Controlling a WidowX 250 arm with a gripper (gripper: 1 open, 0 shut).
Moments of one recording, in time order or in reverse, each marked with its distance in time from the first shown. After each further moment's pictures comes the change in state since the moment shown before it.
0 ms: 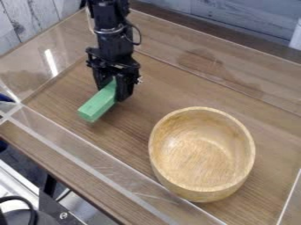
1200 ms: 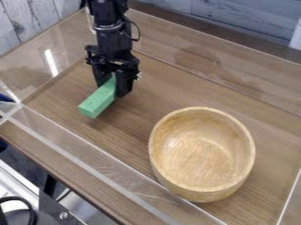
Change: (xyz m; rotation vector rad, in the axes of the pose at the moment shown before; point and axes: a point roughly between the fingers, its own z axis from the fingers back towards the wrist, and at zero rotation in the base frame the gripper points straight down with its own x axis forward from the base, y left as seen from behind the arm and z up) arm 0.006 0.007 0.002 -0.008 -0.007 0.024
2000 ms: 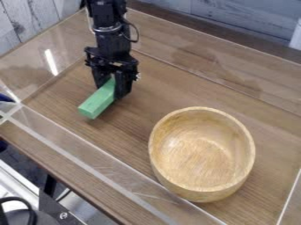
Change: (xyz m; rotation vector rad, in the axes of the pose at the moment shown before) arm 0.001 0.003 -0.005 -0.010 0.016 0.013
